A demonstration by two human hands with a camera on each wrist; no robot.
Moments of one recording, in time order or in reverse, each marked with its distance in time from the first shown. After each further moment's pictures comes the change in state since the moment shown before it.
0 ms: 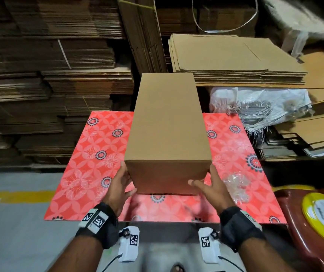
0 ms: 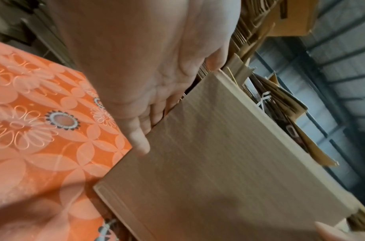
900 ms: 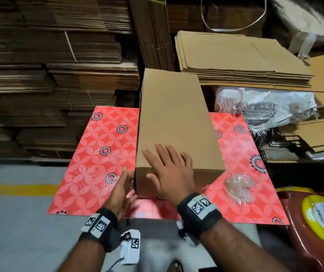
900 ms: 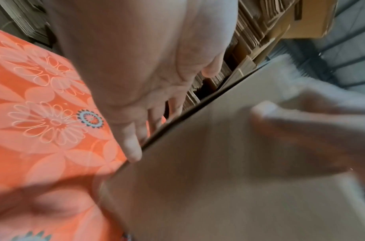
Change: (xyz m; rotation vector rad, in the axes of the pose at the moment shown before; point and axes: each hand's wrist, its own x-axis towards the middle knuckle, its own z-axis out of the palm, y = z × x) left_hand 0.005 -0.023 -0.026 0.047 0.016 -0.118; right_hand 0.004 -0.060 0.115 -1.154 0.055 -0.710
